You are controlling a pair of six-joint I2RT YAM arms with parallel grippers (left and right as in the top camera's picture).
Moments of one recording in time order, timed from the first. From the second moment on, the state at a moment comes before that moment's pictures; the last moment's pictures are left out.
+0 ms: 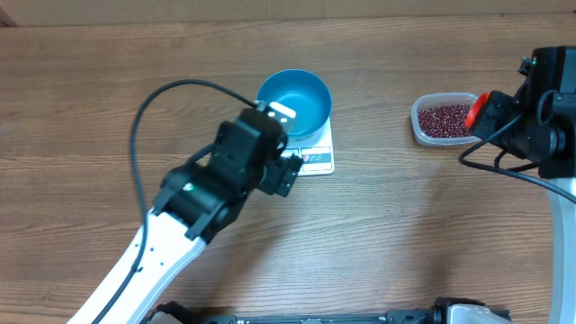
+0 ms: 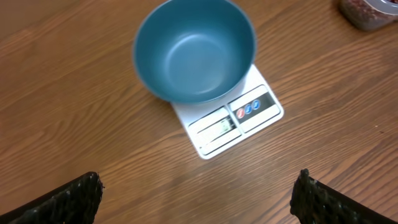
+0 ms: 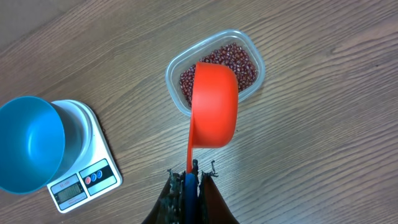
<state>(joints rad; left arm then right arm) -0.61 1.26 1.26 -0.86 -0.19 -0.07 -0.07 1.36 1.67 -1.32 0.05 0.38</state>
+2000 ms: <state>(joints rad) -0.57 1.23 1.26 -0.89 -0.10 -0.05 -0.07 1.64 1.67 -1.15 0.17 -0.08</state>
